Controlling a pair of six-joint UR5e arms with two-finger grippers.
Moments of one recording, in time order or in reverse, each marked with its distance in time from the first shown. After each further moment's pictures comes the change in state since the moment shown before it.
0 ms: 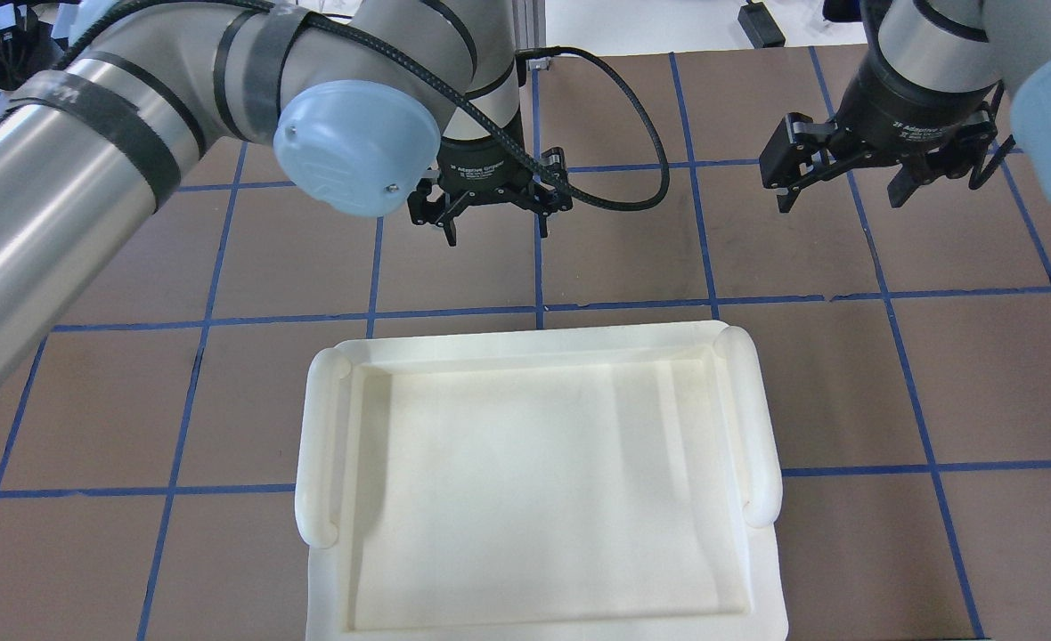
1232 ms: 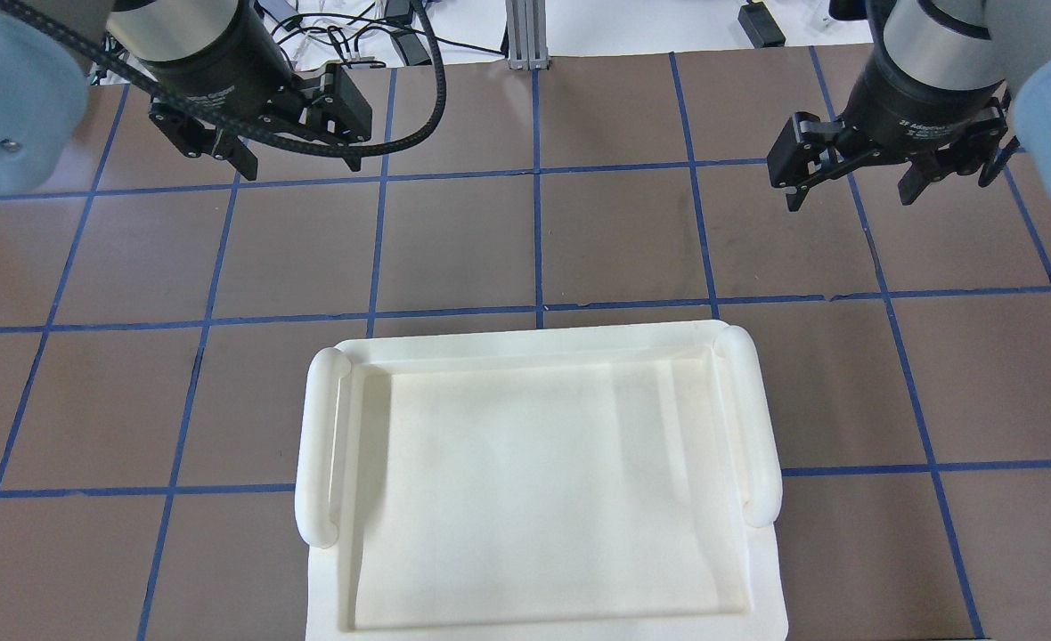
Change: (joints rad) left arm 0.282 0.238 -0.063 -0.039 0.001 0.276; right arm -0.001 -0.002 -0.001 0.000 -0.021 0.000
